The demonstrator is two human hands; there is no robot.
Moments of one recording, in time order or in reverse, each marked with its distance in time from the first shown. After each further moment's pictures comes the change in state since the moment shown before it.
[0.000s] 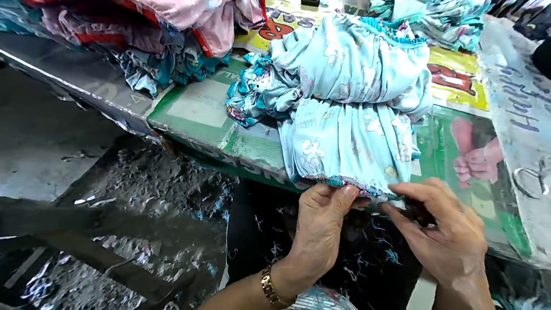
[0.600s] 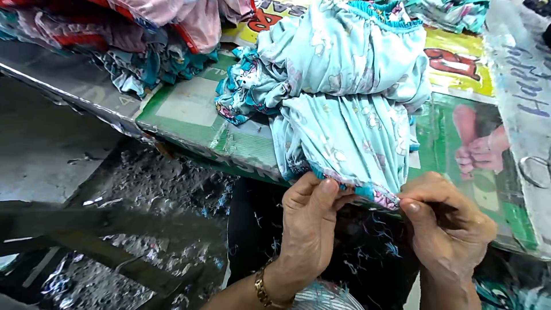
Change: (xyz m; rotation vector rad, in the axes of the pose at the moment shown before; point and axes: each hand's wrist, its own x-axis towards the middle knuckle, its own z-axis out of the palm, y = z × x) left_hand 0.000 0.007 0.004 -0.089 -0.033 0.086; right_hand -0.002 0.005 0.011 0.490 0.120 0.086
